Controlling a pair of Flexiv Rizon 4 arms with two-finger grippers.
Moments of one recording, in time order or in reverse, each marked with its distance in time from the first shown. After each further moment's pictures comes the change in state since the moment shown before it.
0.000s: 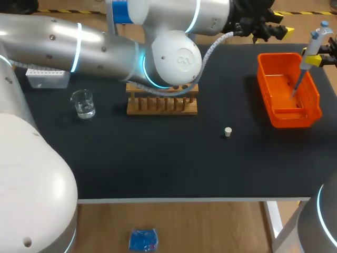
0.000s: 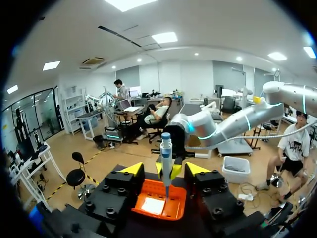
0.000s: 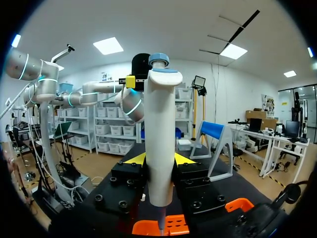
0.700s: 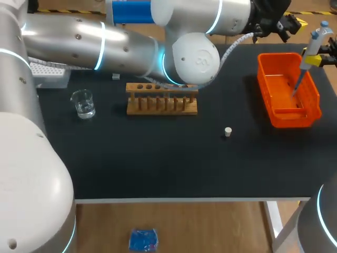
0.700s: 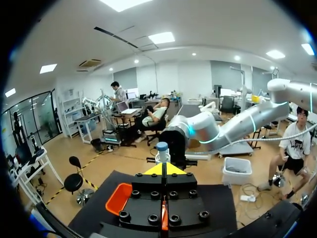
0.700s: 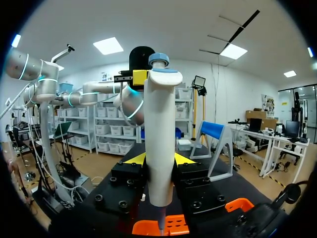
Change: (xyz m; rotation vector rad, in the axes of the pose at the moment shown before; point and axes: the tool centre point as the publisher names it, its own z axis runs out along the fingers) left arm 0.005 -0.008 0.045 0.014 0.016 0.025; right arm 0.000 0.000 0.000 0.000 0.000 0.000
